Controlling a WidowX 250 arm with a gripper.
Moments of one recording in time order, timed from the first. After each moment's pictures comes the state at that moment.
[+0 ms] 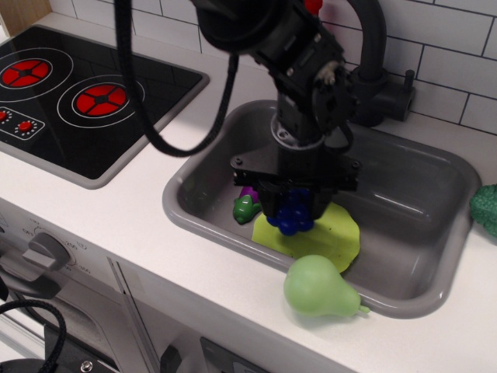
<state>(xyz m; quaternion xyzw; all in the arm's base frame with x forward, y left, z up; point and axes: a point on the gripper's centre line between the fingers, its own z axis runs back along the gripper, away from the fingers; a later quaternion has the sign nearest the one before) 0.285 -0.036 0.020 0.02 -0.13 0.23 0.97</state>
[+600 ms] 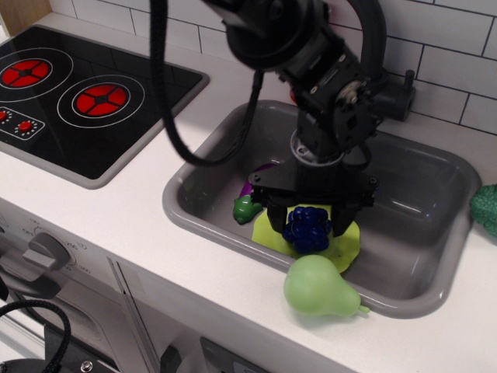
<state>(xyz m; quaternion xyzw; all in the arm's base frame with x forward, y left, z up) 0.284 -0.048 0.011 0.02 -0.11 0.23 0.97</state>
